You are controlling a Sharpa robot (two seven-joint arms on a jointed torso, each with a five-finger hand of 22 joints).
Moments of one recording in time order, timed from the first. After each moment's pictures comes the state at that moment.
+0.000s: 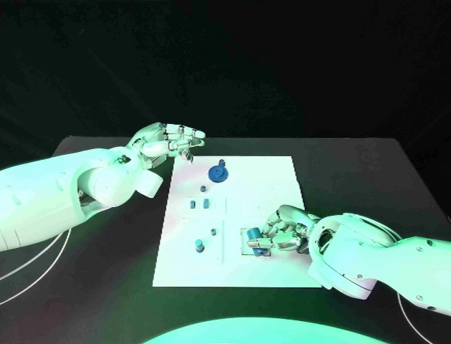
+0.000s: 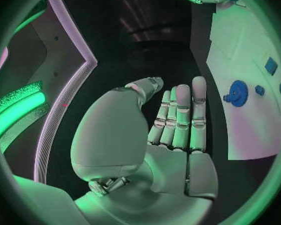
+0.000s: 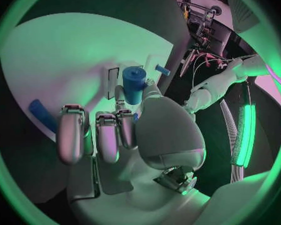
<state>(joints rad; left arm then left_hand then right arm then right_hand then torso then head) 1.19 -0.89 -0.01 1.44 -0.15 -0.07 0.26 1.41 -0.22 0.53 0.09 0.31 0.83 0.20 0.30 0.25 0.87 0.14 0.54 0.18 0.99 0.07 1.24 0.44 0.17 0.93 0.16 0.96 0.66 1.10 -0.87 -0.18 1.87 -1.11 -0.38 -0.56 1.24 0.00 -0.10 0.29 0.17 1.00 0.09 0.43 0.57 1.47 -0.01 1.44 1.31 1.47 -0.07 1.55 1.31 0.06 1.46 0.04 1.36 1.31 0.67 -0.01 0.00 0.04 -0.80</state>
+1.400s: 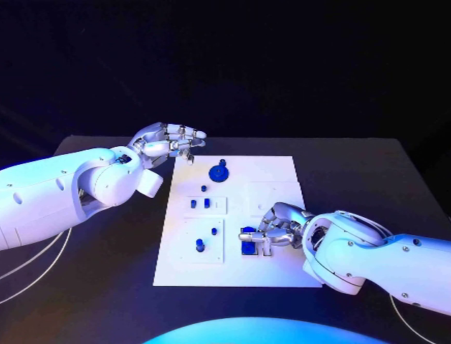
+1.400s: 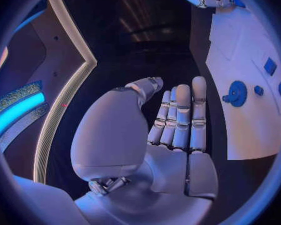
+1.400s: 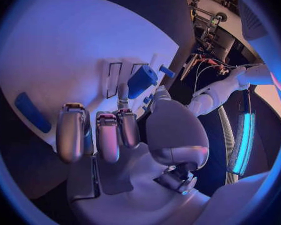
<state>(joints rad) 1.19 -0.89 -0.01 1.45 -0.15 -0.07 0.26 1.40 -0.22 0.52 0.10 0.31 0.83 0.21 0.30 0.25 0.87 0.14 0.54 0.18 0.99 0.07 1.24 0.44 0.17 0.93 0.16 0.96 0.66 1.10 -0.82 -0.18 1.82 -1.18 -0.37 -0.56 0.99 -0.07 -0.17 0.30 0.17 1.04 0.06 0.44 0.60 1.47 -0.01 1.42 1.31 1.47 -0.07 1.55 1.31 0.06 1.47 0.04 1.34 1.31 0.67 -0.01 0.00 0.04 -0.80</state>
